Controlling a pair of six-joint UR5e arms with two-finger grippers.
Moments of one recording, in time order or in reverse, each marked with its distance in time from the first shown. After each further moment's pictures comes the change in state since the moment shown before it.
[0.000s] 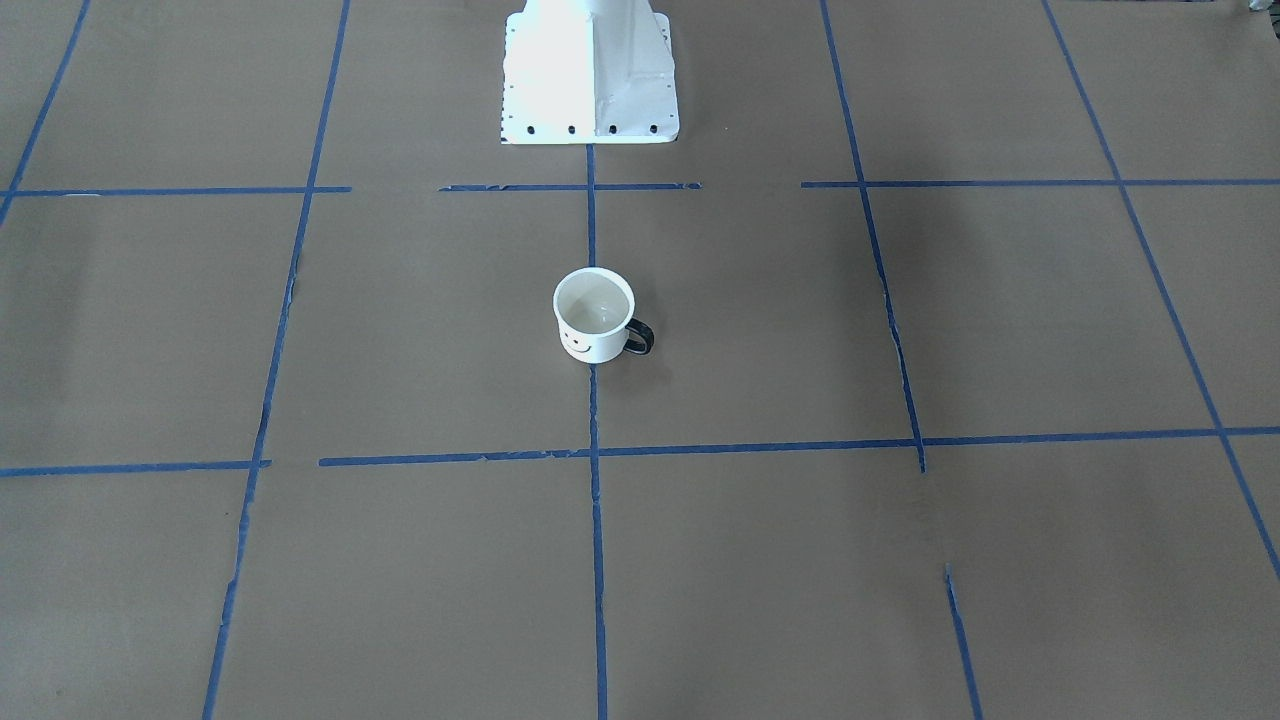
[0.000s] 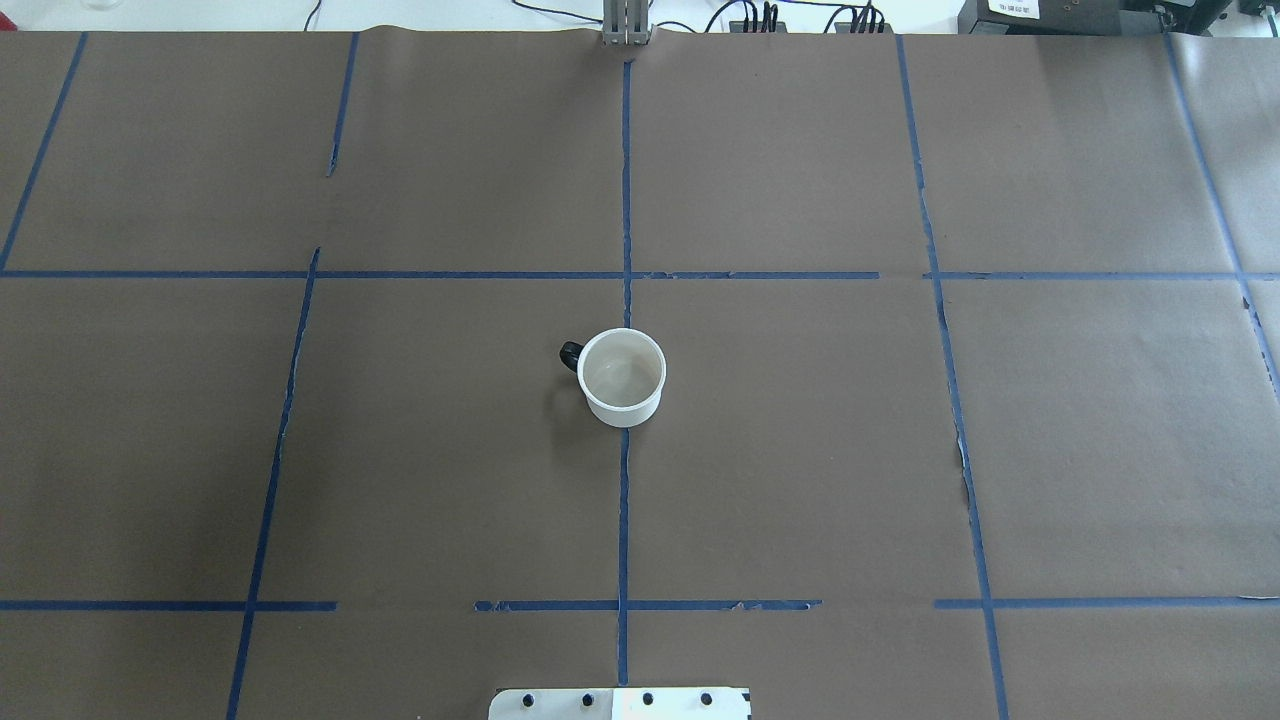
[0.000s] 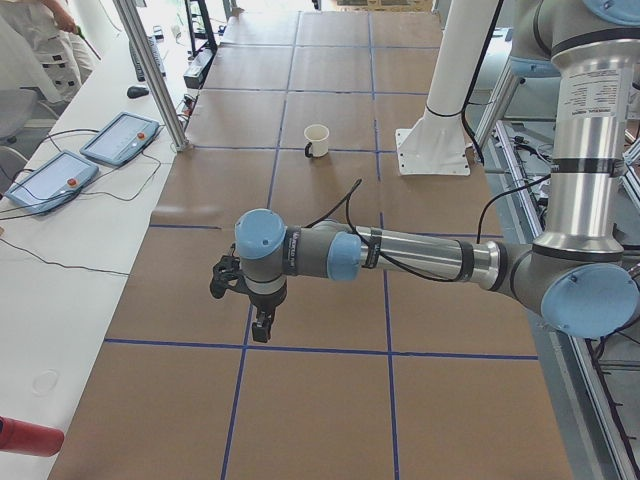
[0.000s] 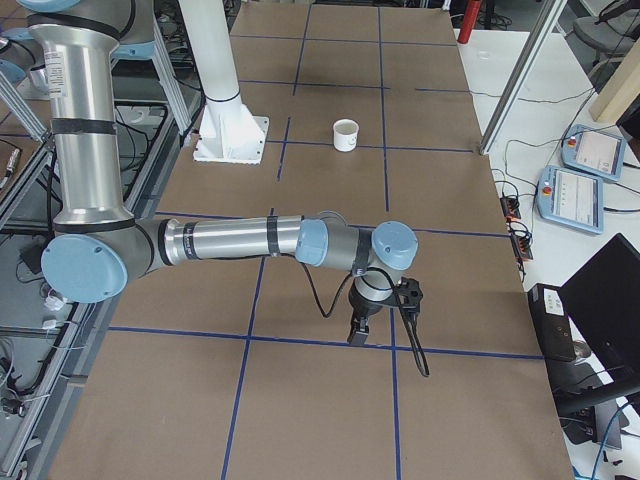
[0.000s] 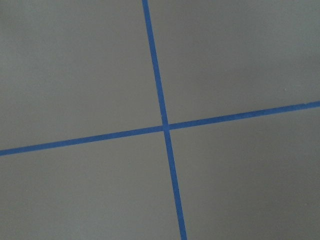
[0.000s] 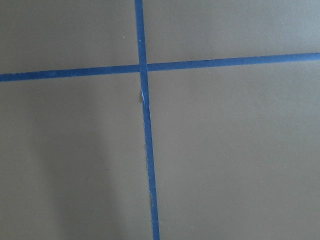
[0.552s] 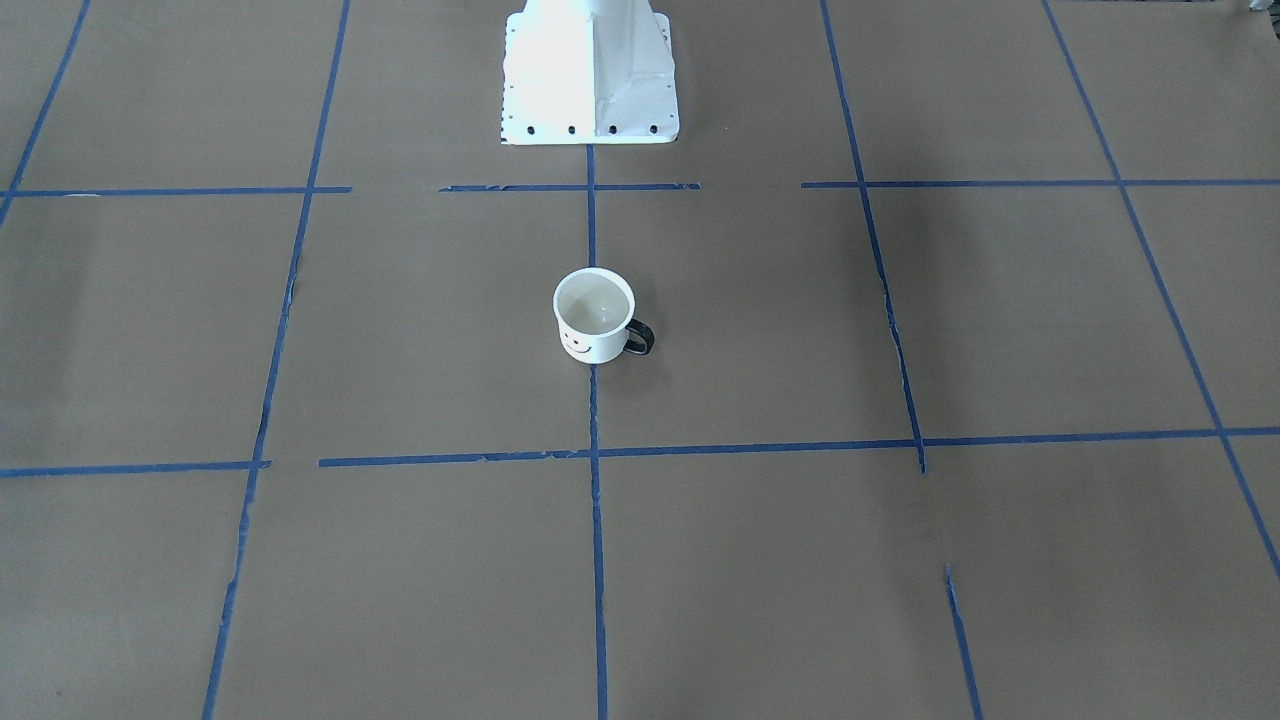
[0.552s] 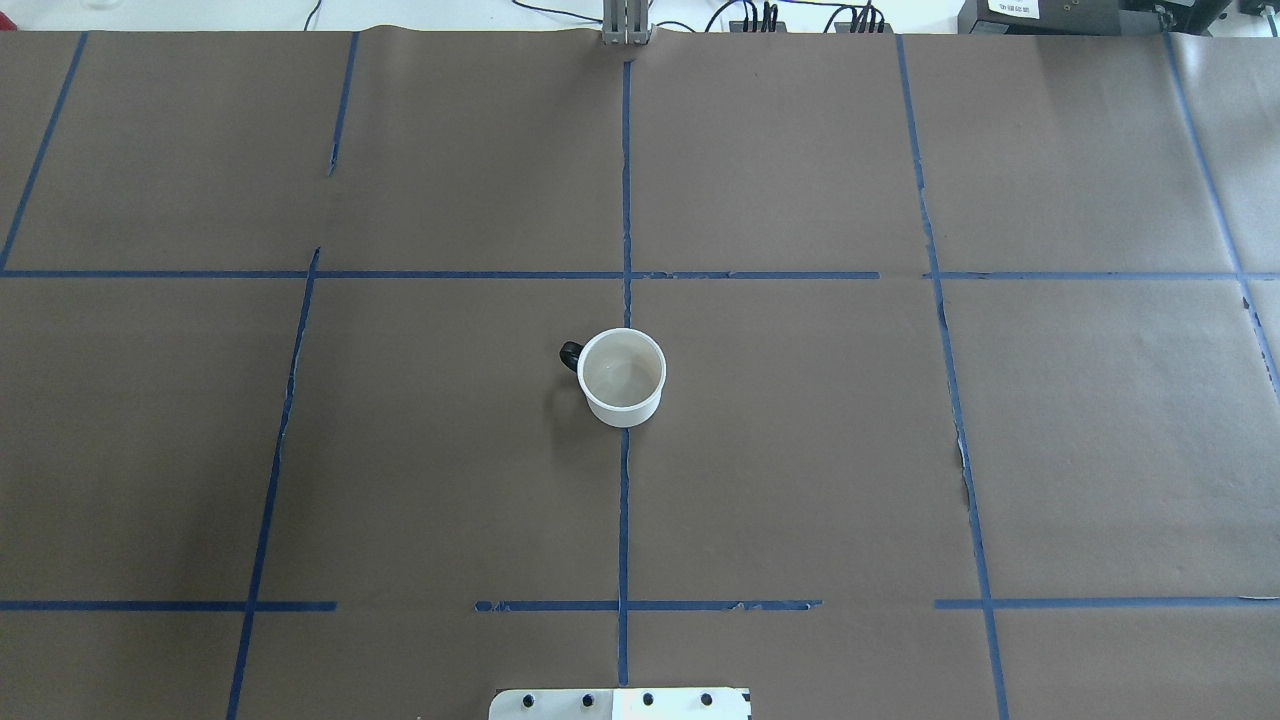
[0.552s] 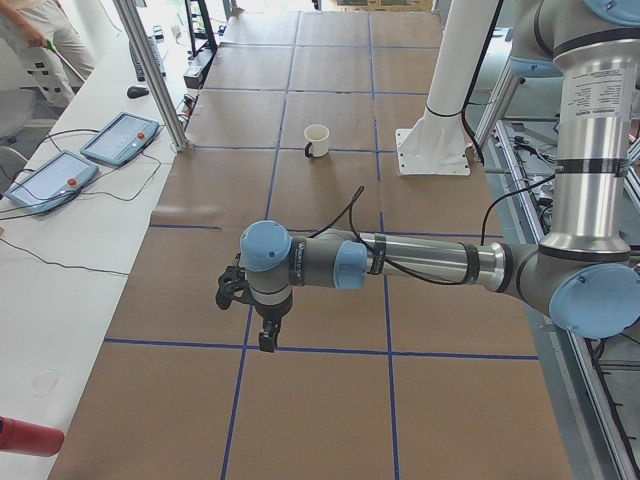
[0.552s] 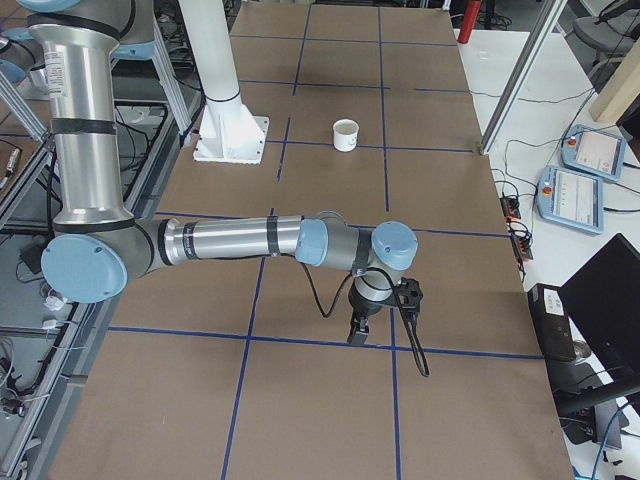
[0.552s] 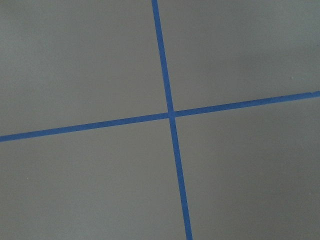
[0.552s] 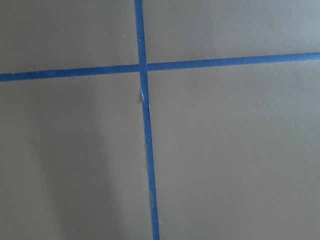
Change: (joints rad) left arm -0.004 0.018 0.010 -0.006 0.003 0.008; right arm 0.000 0.000 0.000 0.000 0.000 0.000
